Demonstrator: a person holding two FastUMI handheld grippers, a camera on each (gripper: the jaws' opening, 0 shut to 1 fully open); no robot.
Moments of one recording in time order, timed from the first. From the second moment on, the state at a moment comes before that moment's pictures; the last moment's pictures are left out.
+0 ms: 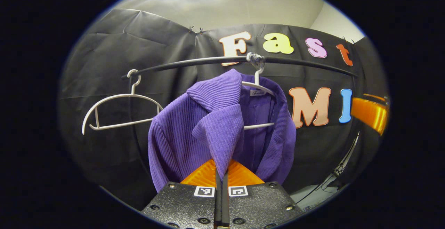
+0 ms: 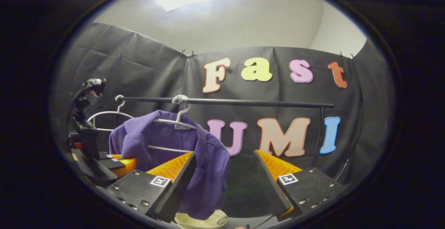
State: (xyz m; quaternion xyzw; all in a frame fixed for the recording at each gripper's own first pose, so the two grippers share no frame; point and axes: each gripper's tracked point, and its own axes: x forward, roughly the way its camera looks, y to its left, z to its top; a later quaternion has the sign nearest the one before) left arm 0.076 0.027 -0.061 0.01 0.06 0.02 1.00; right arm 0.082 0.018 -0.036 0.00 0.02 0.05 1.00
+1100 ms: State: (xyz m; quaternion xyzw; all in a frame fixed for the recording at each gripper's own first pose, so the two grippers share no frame) left arm 0.040 0.091 0.009 0.00 0.05 0.08 1.00; right arm 0.186 0.107 -0.131 0.05 0.09 0.13 0.99
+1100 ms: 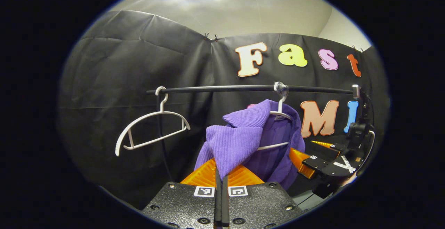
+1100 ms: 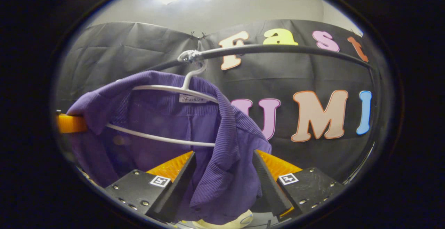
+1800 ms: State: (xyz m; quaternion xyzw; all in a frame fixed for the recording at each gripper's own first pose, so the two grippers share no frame) left arm 0.040 0.111 0.017 -0.01 0.02 0.11 0.99; right arm 0.223 0.131 -0.182 0.08 0.12 0.12 0.98
